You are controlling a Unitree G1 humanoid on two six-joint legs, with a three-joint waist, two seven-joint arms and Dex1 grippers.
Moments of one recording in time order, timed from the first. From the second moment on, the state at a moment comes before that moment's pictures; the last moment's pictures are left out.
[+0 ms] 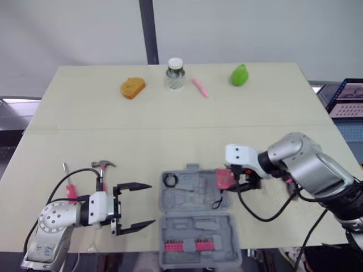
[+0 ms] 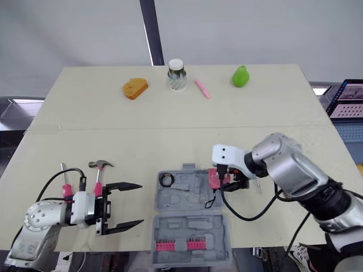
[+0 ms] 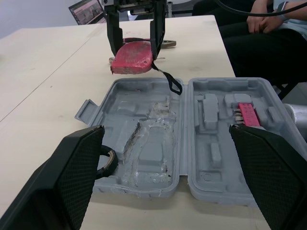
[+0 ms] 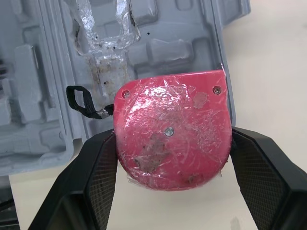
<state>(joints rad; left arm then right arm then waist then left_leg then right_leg) 0.15 0.65 0.08 -0.21 -0.43 -0.24 -1.17 -0.71 -0.90 0.54 -0.35 0.02 0.92 1.26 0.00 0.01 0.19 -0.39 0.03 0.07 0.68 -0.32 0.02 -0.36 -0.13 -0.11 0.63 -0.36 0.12</state>
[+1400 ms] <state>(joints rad) 0.20 0.64 0.10 -0.19 -0.43 -0.23 -1.09 -0.76 -0.78 0.66 -0.20 -0.10 0.85 1.23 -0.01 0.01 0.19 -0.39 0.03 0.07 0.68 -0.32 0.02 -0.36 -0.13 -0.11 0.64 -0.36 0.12</state>
